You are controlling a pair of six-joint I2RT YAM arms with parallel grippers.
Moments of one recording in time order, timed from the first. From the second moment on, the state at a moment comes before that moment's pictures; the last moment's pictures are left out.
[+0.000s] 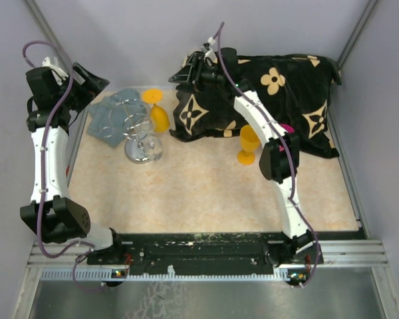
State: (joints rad) left arm 0.22 1.47 1.62 -0.47 0.33 -0.57; right arm 0.45 2.31 2.36 -0.20 -0.76 0.98
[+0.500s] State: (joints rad) left arm 0.30 1.45 1.55 -0.44 0.44 -0.73; right arm 0.48 2.38 2.35 -0.11 -0.78 1.06
